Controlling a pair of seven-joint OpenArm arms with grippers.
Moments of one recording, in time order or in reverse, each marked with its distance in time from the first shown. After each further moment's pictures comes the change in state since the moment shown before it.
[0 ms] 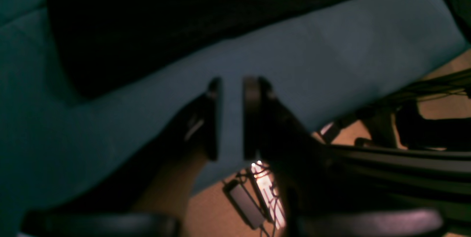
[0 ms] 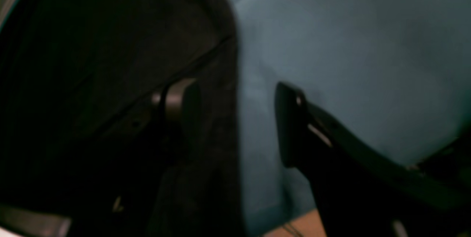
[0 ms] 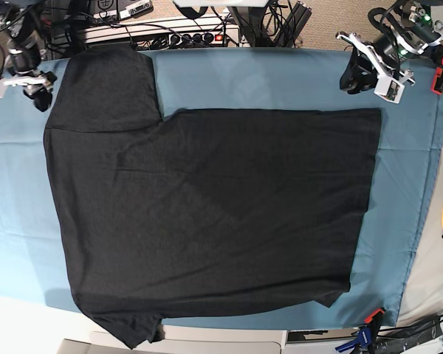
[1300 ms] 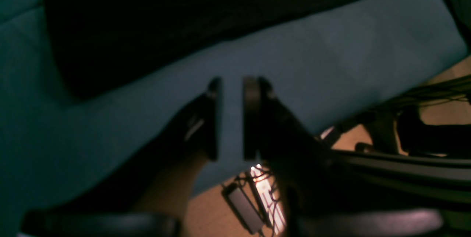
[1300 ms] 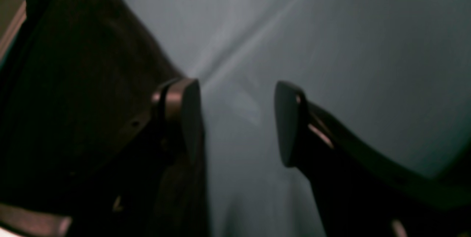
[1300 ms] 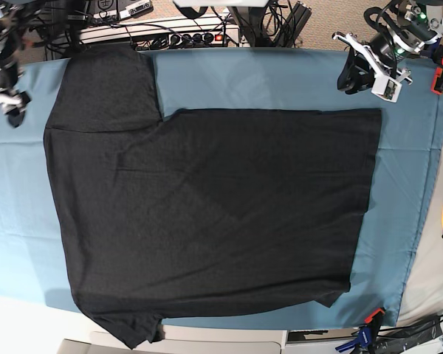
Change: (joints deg) left arm -0.3 2.1 0.0 0.0 1.7 0.0 -0.4; right arm 7.3 5.2 2.8 -3.7 -4.1 -3.7 1.8
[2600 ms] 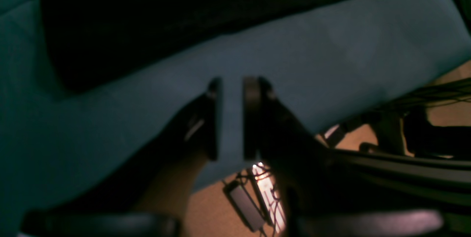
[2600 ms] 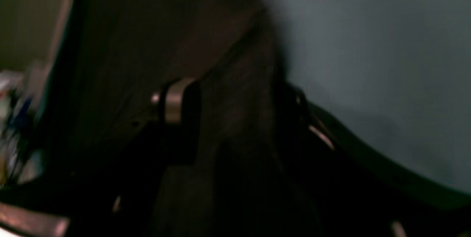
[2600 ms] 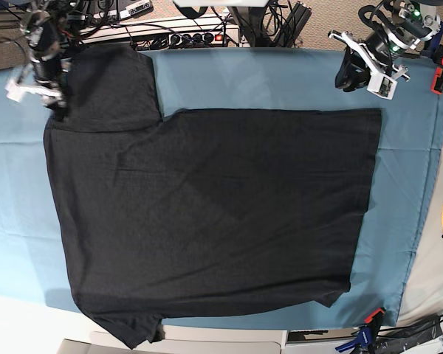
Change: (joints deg) left arm 0.0 2.7 0.0 0.0 3.5 0.0 0.0; right arm -0.9 -13.3 -11.0 0.7 7.5 1.3 2.0
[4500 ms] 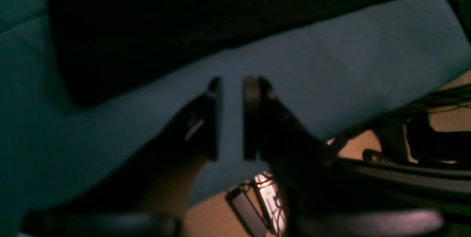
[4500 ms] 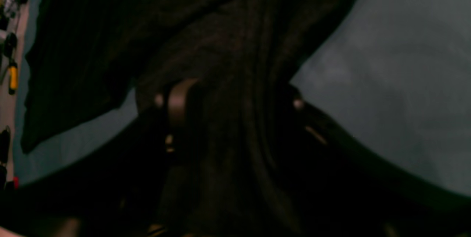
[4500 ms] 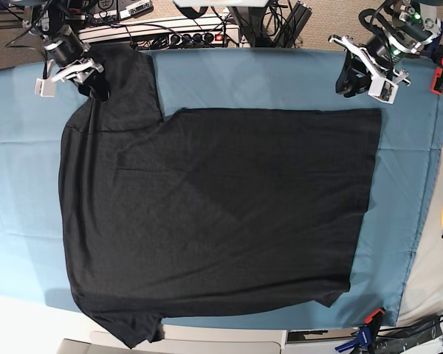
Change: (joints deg) left arm -1.3 0.0 0.0 0.0 0.0 0.0 -0.4; right arm -13.0 9.2 -14.1 1.7 -2.9 10.6 1.8
